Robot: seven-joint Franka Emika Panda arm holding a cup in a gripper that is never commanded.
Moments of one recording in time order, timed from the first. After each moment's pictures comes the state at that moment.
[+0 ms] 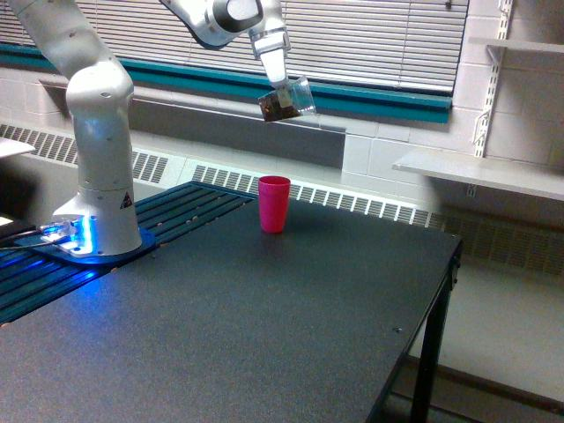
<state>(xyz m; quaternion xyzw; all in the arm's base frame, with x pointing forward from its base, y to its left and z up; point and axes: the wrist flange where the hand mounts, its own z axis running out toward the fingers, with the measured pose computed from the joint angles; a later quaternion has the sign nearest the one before) 0.233 0.305 0.421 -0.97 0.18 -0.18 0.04</state>
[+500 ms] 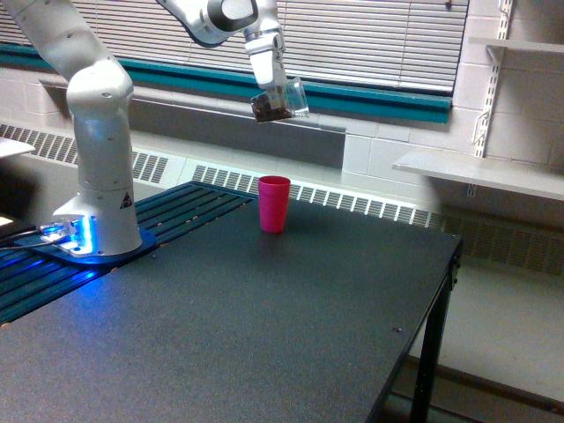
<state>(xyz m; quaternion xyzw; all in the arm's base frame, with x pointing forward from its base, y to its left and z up) 0.221 0.296 0.416 -0.96 0.24 -0.16 0.04</state>
